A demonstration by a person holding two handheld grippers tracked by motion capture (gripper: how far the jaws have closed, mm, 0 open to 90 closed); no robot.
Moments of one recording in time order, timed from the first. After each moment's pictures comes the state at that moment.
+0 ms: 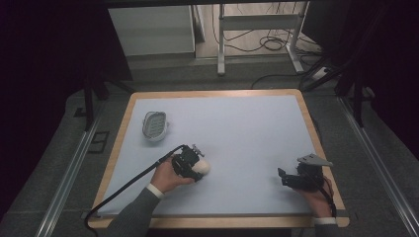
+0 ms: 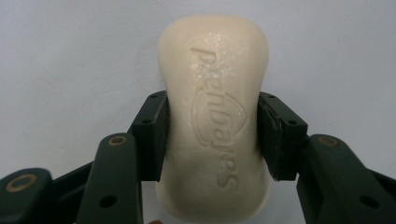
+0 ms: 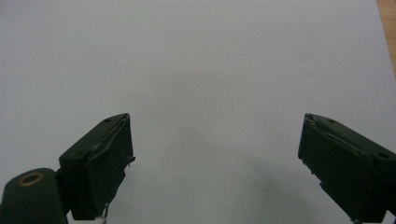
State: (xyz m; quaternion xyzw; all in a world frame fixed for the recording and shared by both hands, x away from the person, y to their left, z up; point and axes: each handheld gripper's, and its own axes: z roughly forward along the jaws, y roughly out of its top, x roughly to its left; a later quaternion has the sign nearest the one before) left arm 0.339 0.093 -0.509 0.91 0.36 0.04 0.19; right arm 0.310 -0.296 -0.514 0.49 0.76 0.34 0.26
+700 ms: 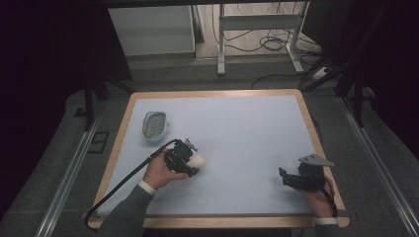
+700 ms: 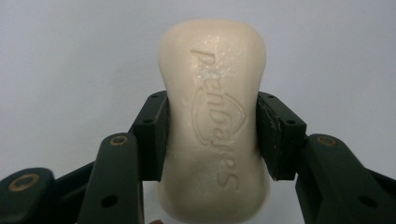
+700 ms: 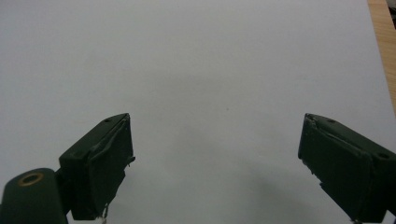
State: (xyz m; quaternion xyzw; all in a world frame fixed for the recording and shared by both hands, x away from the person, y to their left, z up) left arm 0.339 0.113 -0.482 0.90 0.36 0.05 0.23; right arm 0.309 -0.298 -0.512 0.49 0.75 0.35 0.26
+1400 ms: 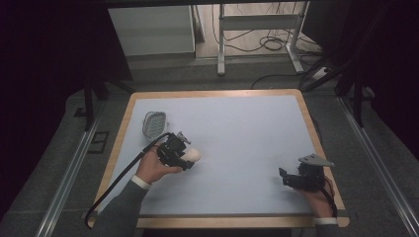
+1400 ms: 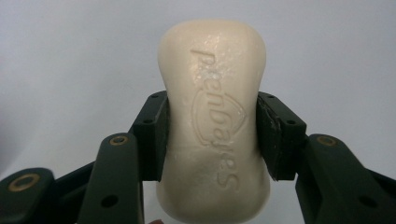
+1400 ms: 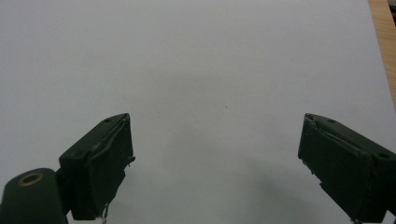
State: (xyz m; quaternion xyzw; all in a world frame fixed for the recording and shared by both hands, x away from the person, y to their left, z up) left arm 0.347 0.132 -0.466 0.90 0.37 0.05 0.24; right arm 0.309 -0.299 -0.514 0.49 0.75 0.34 0.26
